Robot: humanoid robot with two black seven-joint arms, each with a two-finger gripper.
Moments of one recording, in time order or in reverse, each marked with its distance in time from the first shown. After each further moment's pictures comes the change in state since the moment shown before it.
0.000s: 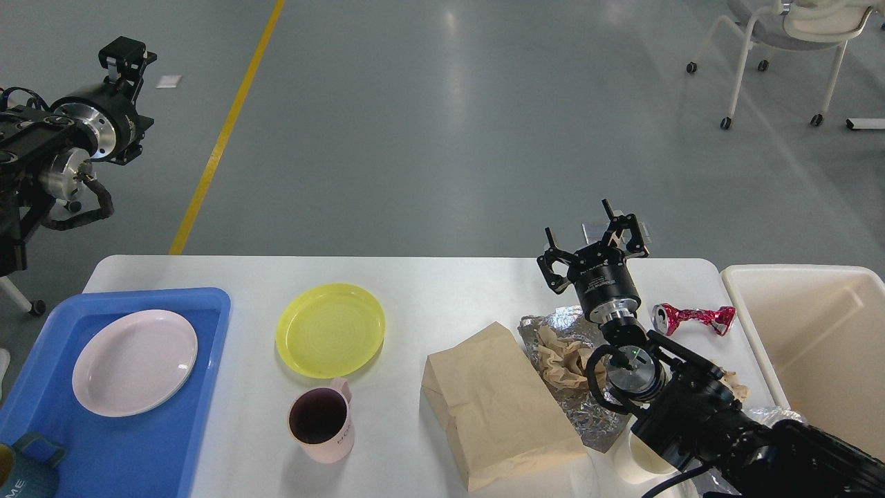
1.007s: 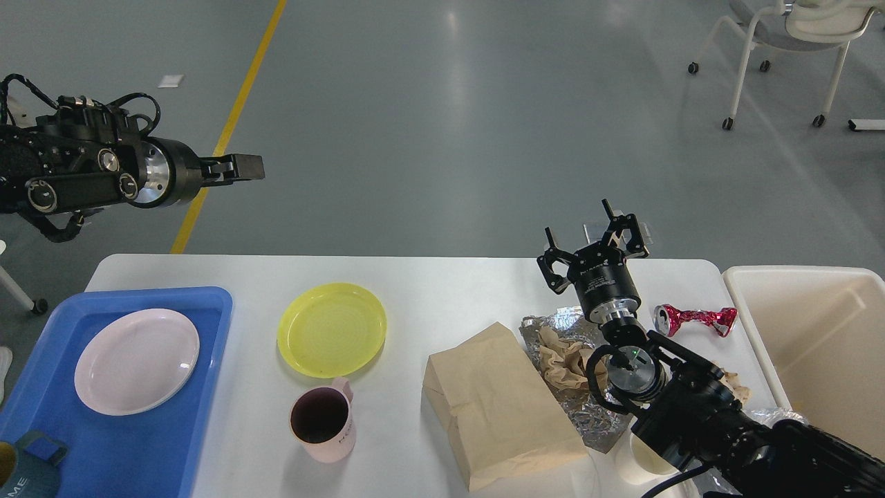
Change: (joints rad) left arm -0.513 -0.002 0.821 -0.725 0.383 -0.044 0.008; right arm 0.000 0.000 0.000 -0.001 0.000 0.000 0.000
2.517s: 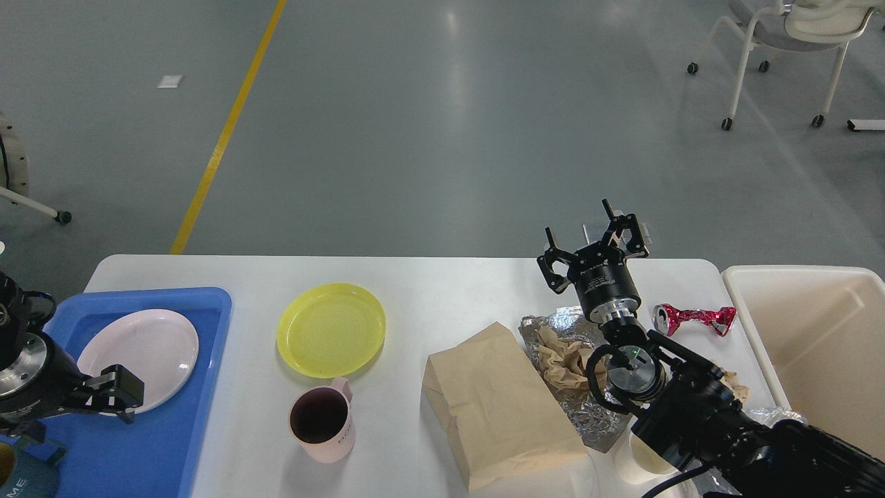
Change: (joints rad) left arm 0.028 0.356 0.098 -0.418 0.021 -0.352 0.395; right arm 0.000 -0.001 0.000 0.002 0.000 0.000 0.000
